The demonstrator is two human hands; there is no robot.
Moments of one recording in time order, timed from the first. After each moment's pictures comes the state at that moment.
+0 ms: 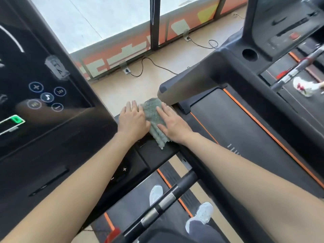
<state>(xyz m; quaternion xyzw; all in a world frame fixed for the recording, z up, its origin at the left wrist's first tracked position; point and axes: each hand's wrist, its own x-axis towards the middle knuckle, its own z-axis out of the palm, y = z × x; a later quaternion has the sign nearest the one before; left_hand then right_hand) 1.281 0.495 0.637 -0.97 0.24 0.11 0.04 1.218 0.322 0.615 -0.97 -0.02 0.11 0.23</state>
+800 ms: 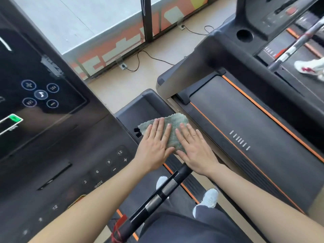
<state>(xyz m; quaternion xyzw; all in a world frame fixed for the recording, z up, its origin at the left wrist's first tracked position) 1.164 0.492 0.585 -0.90 0.42 0.08 -0.01 1.067 0.306 0.588 -0.99 -0.01 0.09 0.10</state>
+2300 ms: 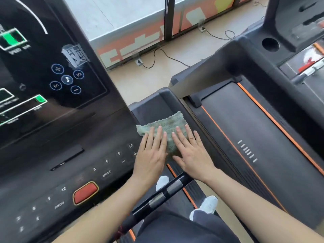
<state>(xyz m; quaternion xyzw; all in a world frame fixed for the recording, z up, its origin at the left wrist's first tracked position) 1.123 0.533 0.602 -0.95 0.32 0.04 0.01 1.083 0.343 0.594 -0.99 -0.09 0.08 0.06</state>
